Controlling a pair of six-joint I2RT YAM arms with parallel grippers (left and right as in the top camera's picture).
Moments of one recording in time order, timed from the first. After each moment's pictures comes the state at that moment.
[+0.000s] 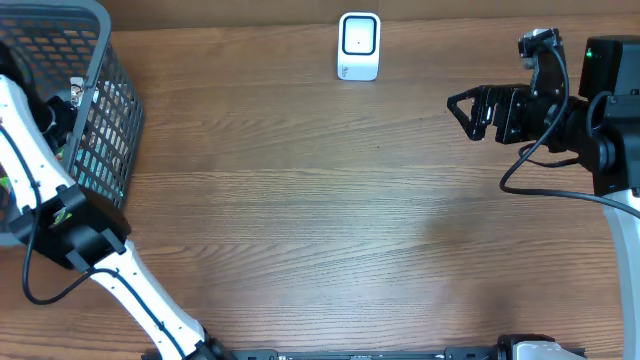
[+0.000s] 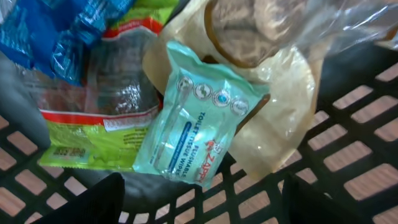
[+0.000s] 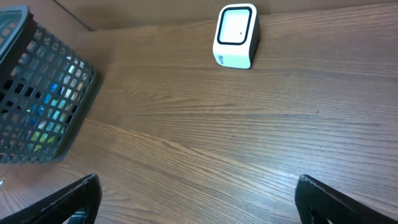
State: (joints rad) left arm 0.58 2.45 2.64 -1.68 -0.07 -0.23; right arm 0.01 1.37 1.58 -1.01 -0.54 0.07
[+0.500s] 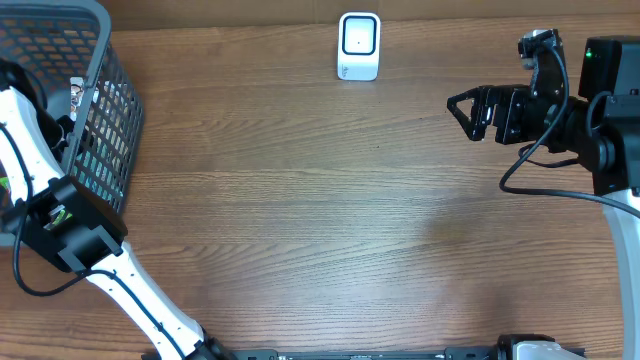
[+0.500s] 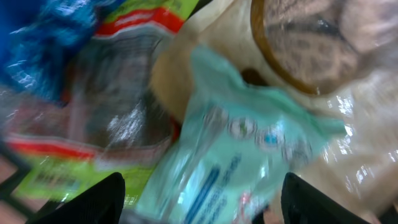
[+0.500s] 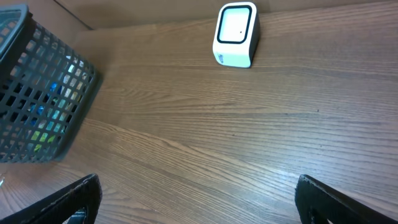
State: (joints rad) left arm 0.60 2.45 2.39 -1.51 -0.12 -0.24; right arm 0.01 1.37 1.58 -1.01 -0.54 0.07
